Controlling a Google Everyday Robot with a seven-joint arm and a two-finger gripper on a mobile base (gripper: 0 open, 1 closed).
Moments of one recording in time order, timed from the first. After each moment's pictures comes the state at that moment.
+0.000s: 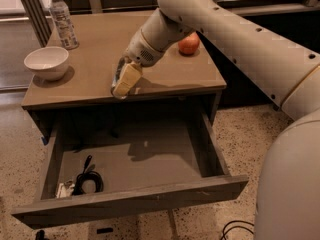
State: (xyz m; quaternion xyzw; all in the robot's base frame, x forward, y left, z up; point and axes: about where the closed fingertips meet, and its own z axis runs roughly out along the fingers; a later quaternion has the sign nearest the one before) arm 0.644 0.092 0.858 -0.65 0.67 0.21 0.28
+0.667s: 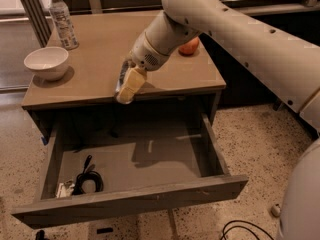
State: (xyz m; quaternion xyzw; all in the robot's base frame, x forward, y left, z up) arm 0.620 0.085 0.861 -0.66 0.67 0.20 0.28
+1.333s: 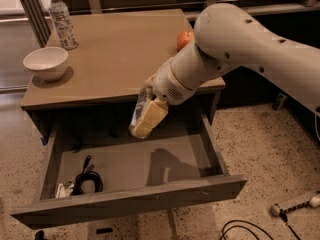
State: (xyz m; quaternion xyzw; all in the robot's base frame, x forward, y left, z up) arm 0.522 0.033 0.844 -0.63 0.70 0.20 0.27
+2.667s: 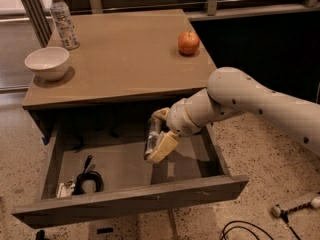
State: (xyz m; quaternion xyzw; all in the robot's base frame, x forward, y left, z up) arm 0.527 0.013 0.729 -0.62 0.68 0.26 0.30
